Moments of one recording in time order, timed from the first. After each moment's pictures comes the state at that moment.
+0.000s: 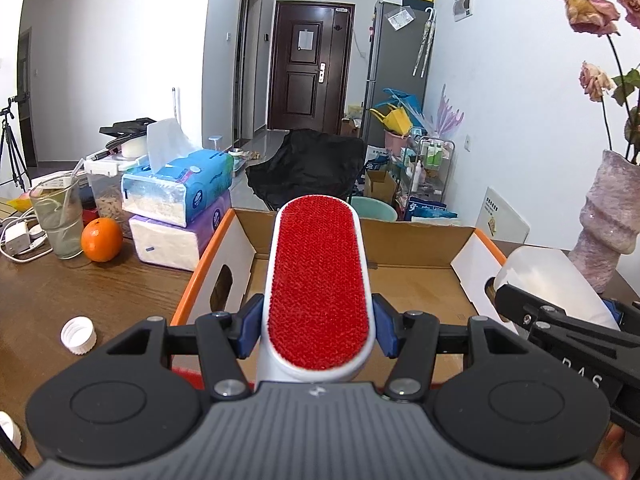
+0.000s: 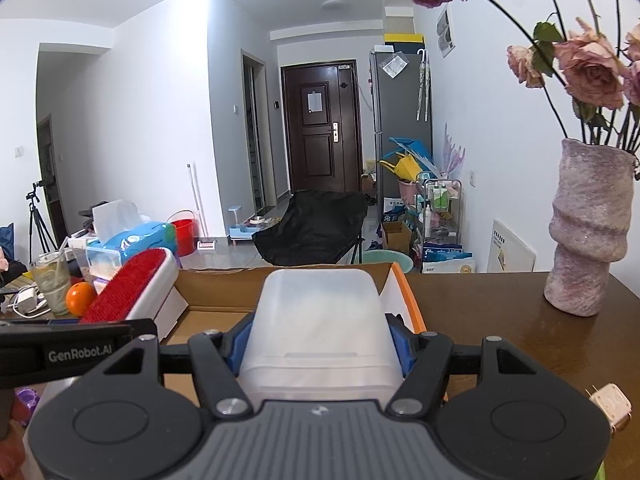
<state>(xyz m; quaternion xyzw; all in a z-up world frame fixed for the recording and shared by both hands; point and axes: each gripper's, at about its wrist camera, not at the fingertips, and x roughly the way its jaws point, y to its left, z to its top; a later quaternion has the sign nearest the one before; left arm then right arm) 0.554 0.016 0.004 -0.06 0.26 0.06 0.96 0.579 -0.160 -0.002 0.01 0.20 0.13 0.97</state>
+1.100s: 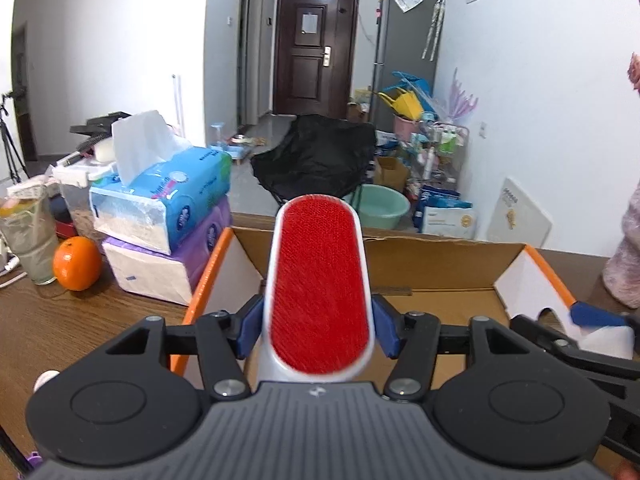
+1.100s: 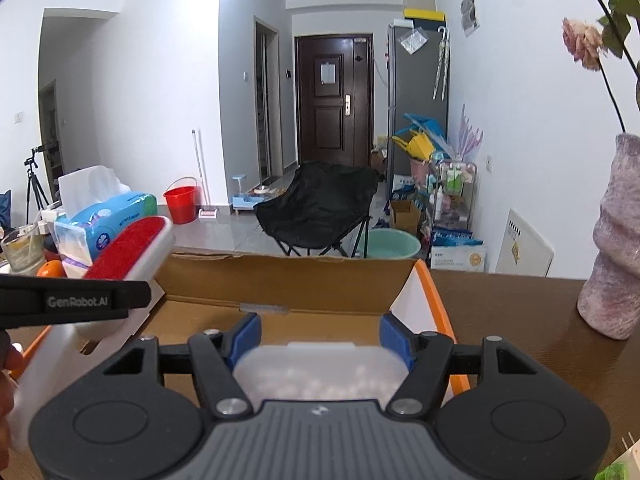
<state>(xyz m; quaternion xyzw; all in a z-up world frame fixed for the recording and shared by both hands) 0.636 0.048 -0.006 -0.06 0.29 0.07 0.95 0.656 -0.135 -0.016 -0.02 0.25 0.14 0.96</state>
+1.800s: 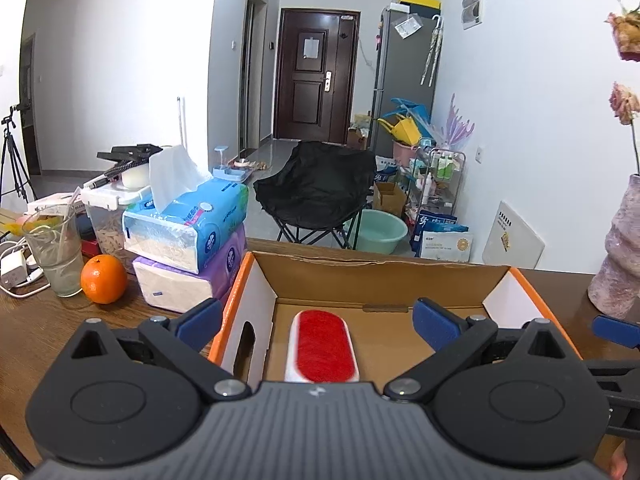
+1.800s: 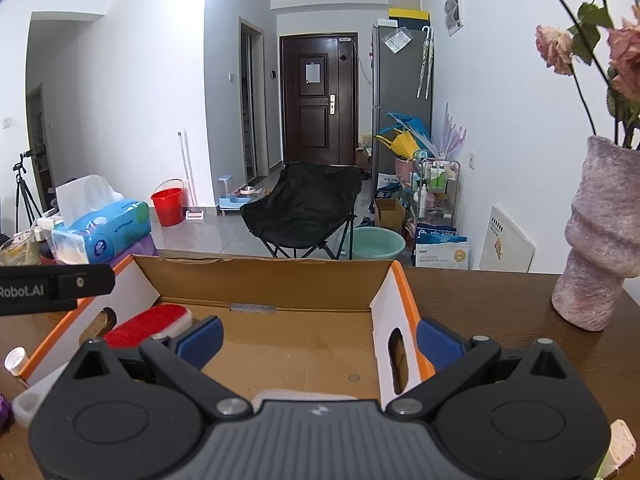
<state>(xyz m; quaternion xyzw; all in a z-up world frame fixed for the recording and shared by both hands) 0.596 0.050 0.019 -0.05 0.25 0.07 0.97 0.634 -0.147 0.000 -0.02 0.24 0.11 0.96</state>
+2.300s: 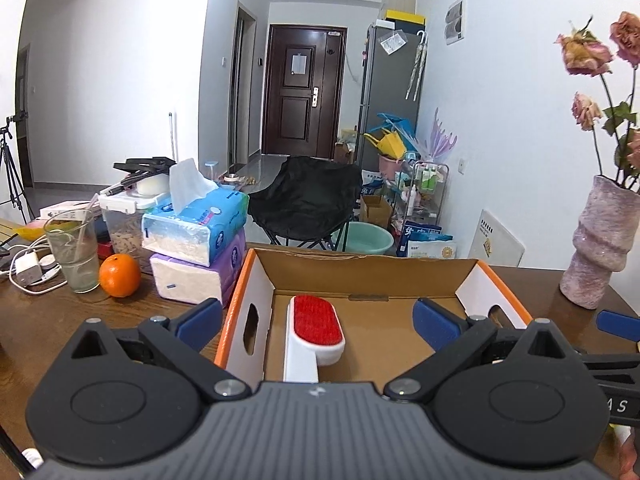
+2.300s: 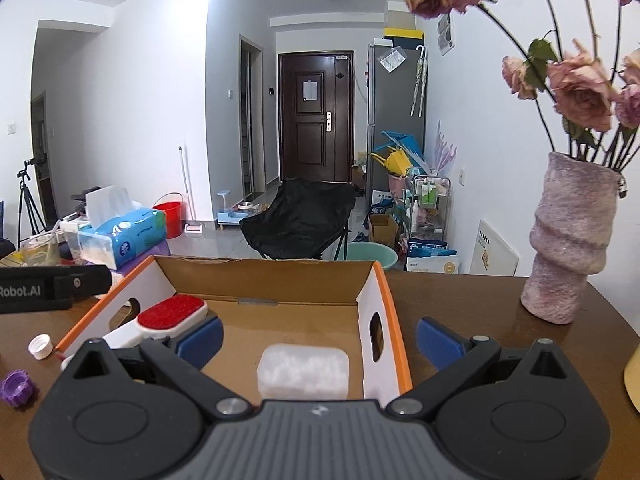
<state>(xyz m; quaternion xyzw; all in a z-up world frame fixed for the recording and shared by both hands) 0.531 0.045 0.032 -0.05 0.22 0.05 0.97 0.563 -0.168 0.018 -0.02 0.22 0.11 0.97</state>
